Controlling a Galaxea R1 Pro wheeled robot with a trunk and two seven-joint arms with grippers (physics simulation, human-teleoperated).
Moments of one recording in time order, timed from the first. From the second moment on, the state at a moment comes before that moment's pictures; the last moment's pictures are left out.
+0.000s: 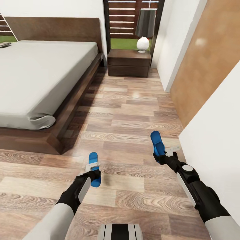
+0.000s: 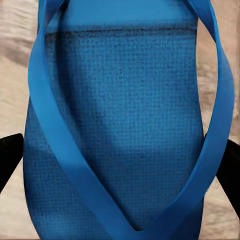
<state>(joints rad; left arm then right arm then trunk) -0.67 -0.13 0.02 -0.67 0.21 0.38 0.16 -0.54 -0.21 0.15 -1.24 -0.07 0.38 0.12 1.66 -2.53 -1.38</state>
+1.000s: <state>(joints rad) -0.67 -0.13 -0.01 -0.73 0.21 0.37 0.16 -0.54 -0.21 0.15 -1.23 -0.08 0.38 0.12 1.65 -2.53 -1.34</state>
